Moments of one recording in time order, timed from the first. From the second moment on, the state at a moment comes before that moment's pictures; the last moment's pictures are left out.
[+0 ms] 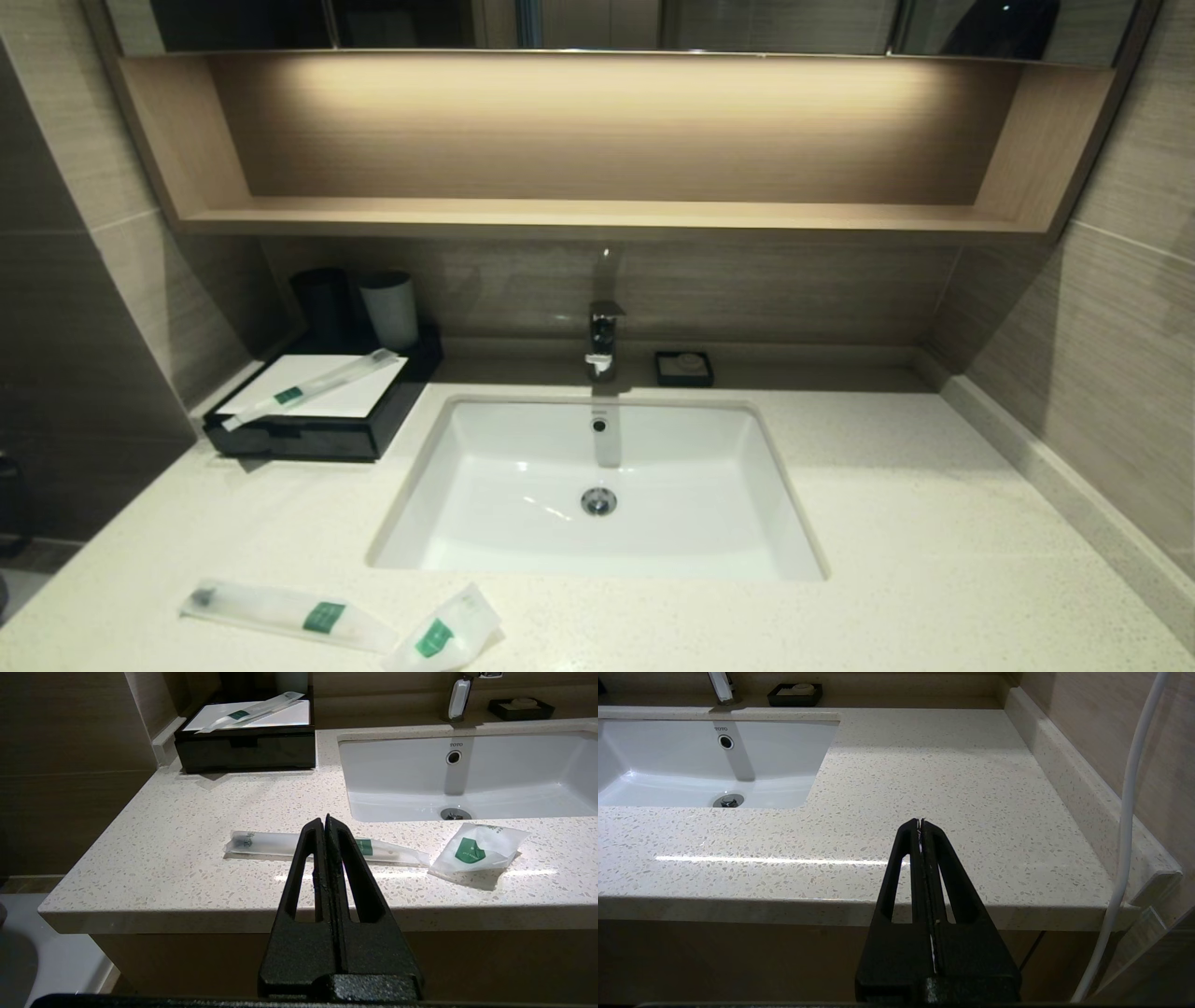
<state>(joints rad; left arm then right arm) -0.01 0.00 0.00 -0.03 -0.03 0.06 0.00 0.00 0.00 0.00 0.00 0.00</state>
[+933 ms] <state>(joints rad) -0.01 0.00 0.00 -0.03 -0.03 0.06 0.00 0.00 0.00 0.00 0.00 0.00</state>
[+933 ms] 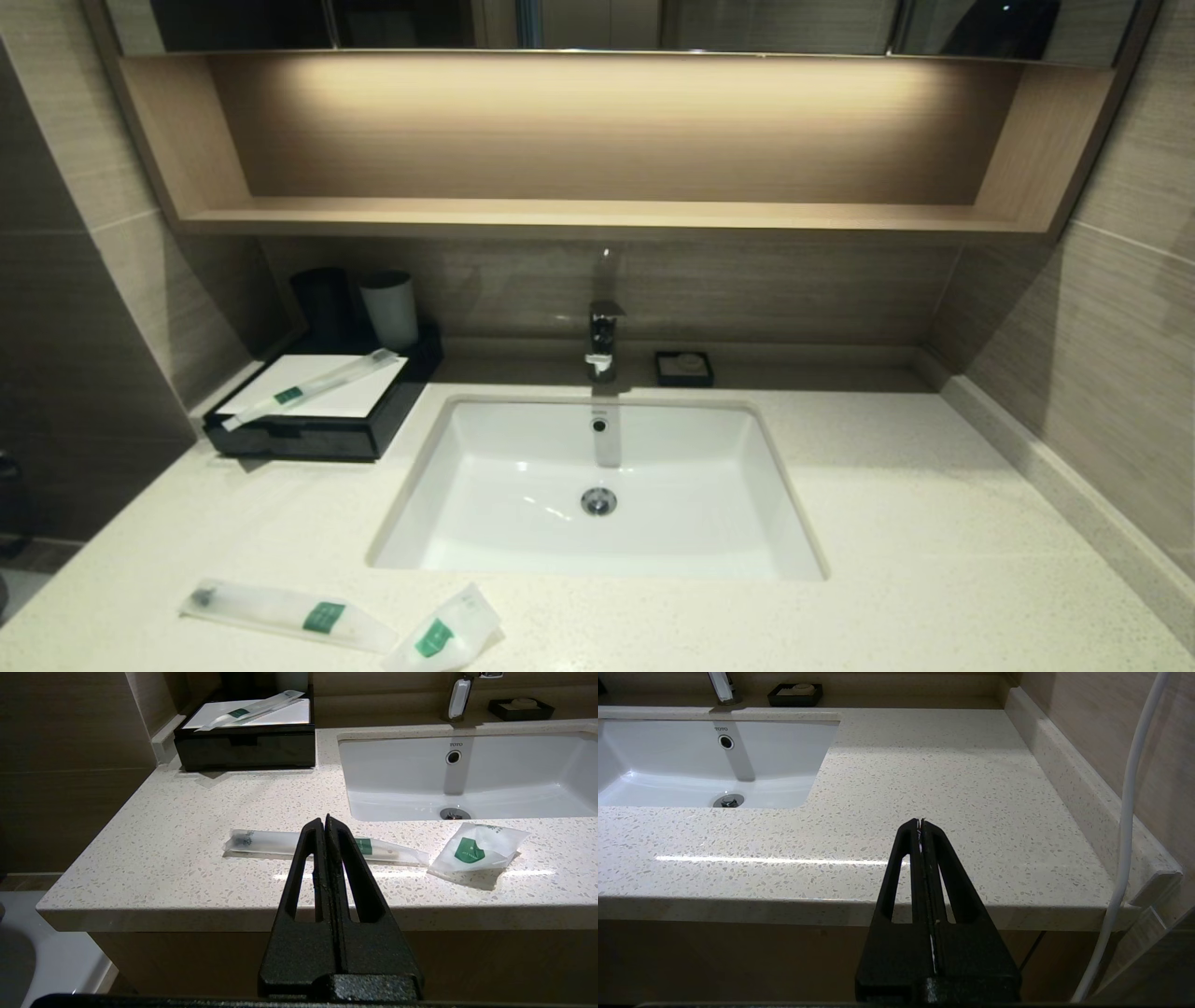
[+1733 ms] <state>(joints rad) -0.01 0.00 0.00 -0.03 -0.03 0.06 0.00 0.00 0.00 0.00 0.00 0.00</state>
